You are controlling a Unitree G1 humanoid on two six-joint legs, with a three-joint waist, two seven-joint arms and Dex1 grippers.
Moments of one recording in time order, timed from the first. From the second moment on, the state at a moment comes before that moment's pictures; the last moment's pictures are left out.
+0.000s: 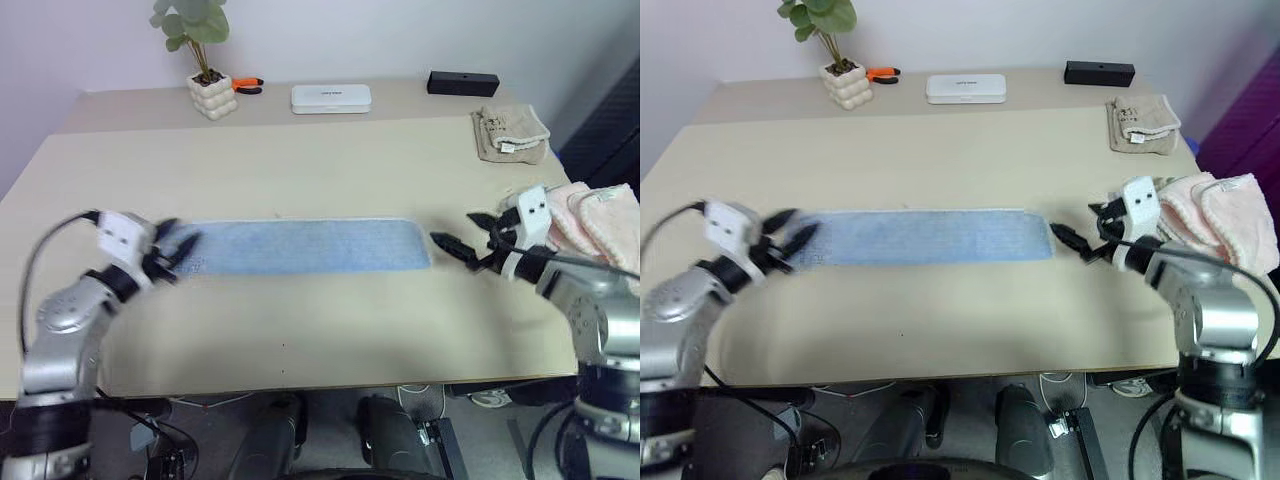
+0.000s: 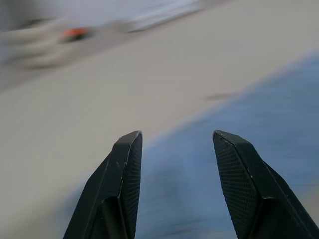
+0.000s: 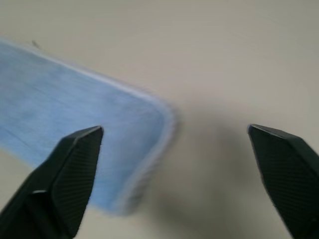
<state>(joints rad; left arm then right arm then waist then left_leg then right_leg) -0.05 0.58 0.18 -0.29 -0.39 0.29 -0.68 -0.23 -0.53 -0.35 -0.31 0.47 0.90 0.62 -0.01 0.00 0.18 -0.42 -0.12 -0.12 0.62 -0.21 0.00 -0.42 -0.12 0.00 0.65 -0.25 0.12</state>
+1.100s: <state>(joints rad) 0.02 0.54 0.02 -0.45 -0.40 0.32 -0.67 -0.47 -0.01 -0.67 -0.18 0.74 1.25 -0.15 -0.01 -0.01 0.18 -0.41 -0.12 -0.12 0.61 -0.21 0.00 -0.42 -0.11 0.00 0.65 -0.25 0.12</state>
